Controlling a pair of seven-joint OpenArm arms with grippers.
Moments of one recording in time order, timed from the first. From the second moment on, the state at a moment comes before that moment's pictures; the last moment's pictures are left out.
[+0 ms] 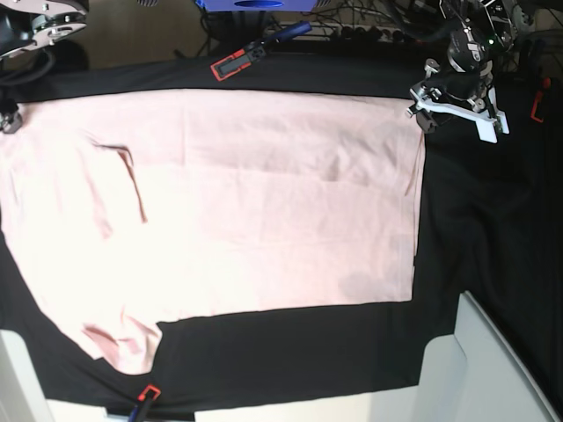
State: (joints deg) left arm 28.4 3.6 -31.6 103.6 -24.7 -7.0 42.3; right arm 4.1 10.1 82.0 61.8 6.0 40.6 -57.4
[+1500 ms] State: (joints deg) left arm 29.2 1.9 -31.6 99.5 -25.1 -7.0 42.3; right arm 3.9 12.3 81.8 56.1 9.9 40.3 -55.8
